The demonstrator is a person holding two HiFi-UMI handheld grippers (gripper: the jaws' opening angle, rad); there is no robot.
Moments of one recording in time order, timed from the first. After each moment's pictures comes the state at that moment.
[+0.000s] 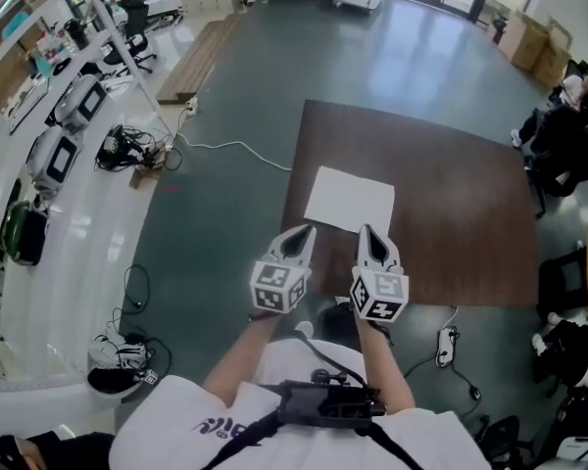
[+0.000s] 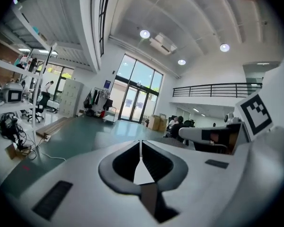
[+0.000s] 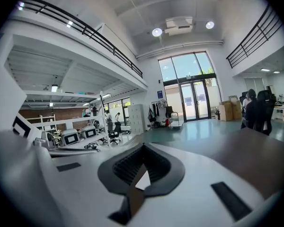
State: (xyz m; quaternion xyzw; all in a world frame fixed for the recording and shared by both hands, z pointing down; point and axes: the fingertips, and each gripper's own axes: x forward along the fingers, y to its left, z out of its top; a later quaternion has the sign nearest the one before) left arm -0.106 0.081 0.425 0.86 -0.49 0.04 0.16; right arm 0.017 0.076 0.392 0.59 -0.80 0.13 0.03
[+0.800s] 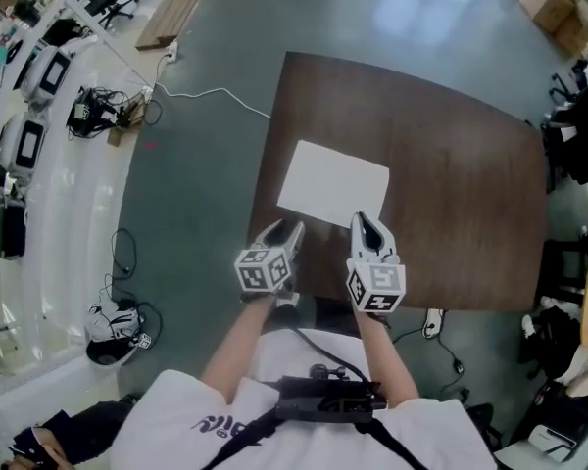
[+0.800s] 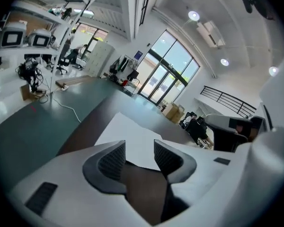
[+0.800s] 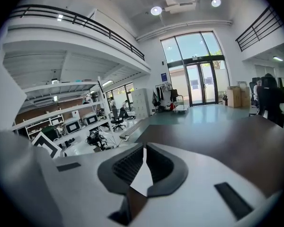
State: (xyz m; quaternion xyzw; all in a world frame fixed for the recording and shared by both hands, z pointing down) left arm -0.077 -0.016 0.613 0.75 -0.52 0.07 0.41; right arm 0.068 -0.044 0.494 0.54 -0.82 0.19 0.10
